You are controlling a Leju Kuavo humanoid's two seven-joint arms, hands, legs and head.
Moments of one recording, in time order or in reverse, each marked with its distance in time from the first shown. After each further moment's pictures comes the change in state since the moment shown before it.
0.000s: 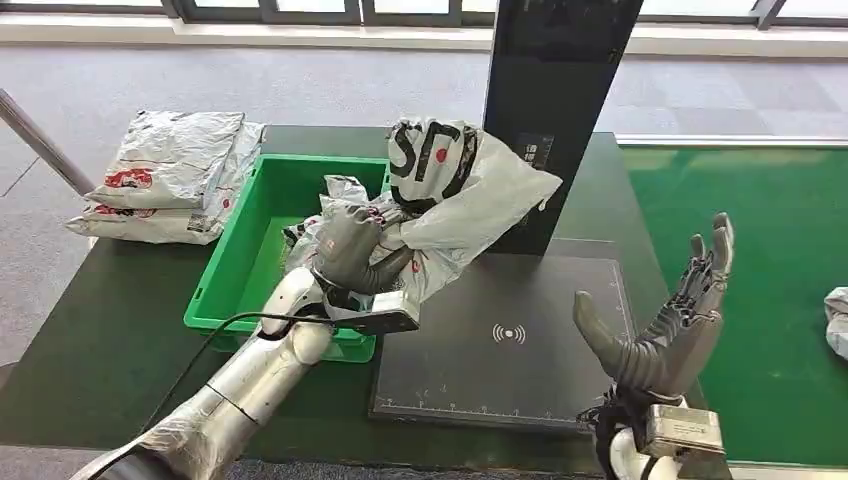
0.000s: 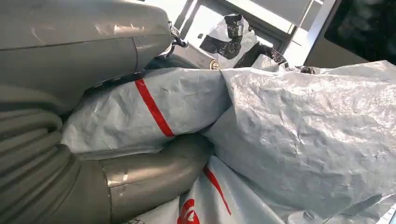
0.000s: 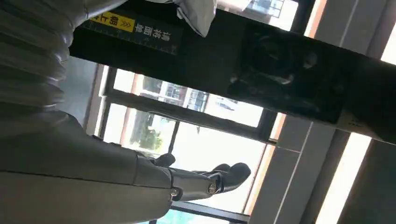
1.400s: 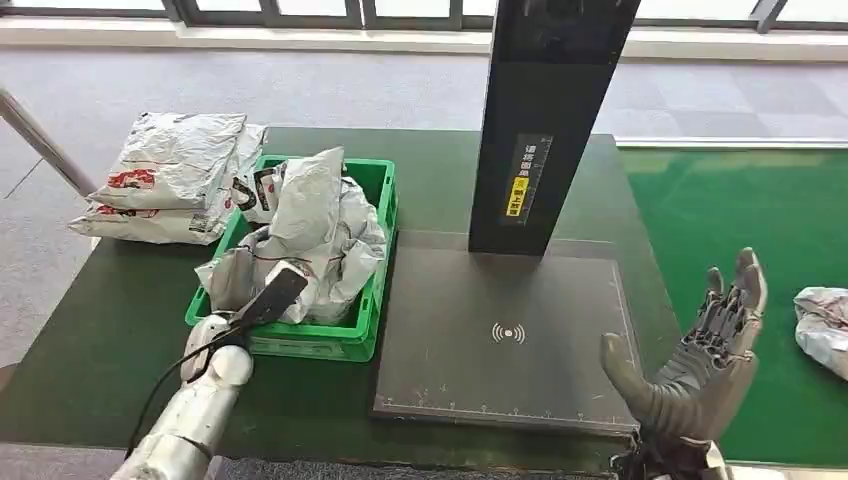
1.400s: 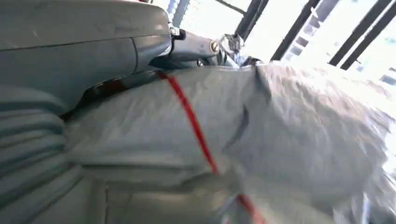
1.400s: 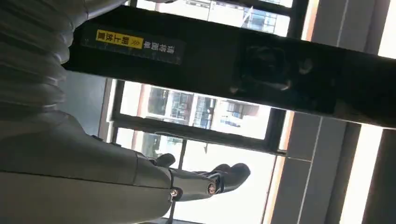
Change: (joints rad) left arm 0.239 0.043 0.490 0.040 -0.015 -0.071 0.198; right arm 0.173 0.051 -0.117 -0.158 -0.064 0.243 0.000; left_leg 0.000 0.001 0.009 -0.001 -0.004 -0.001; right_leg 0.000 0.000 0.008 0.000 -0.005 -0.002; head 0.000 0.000
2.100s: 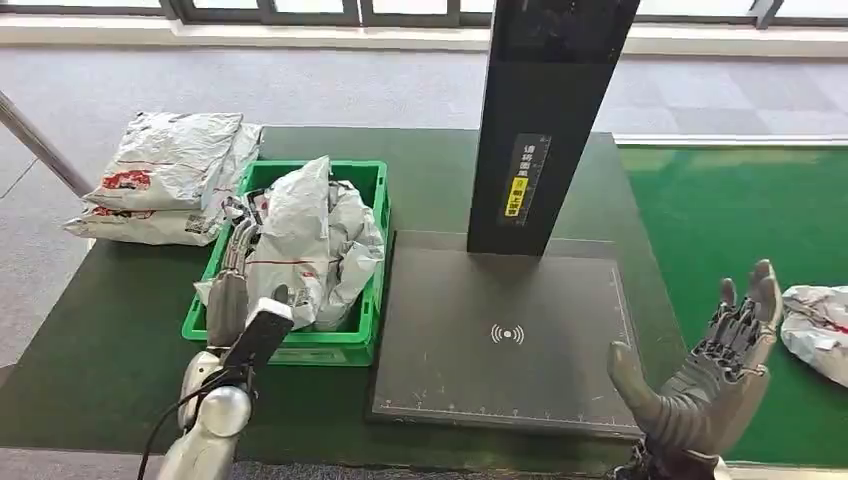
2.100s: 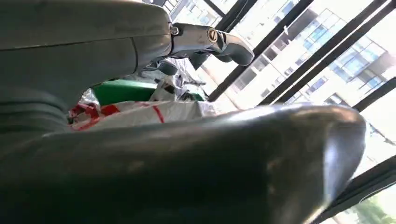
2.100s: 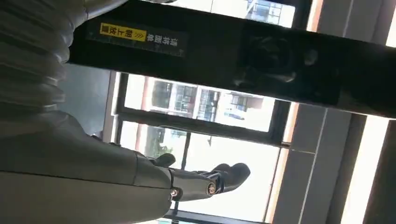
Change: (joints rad) left arm 0.226 -0.082 0.015 -0.422 0.050 -0.032 -0.068; right arm 0.044 0.048 -0.034 -0.043 0.032 0.008 0.000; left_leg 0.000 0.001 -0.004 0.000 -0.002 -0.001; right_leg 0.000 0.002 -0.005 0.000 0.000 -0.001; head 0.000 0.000
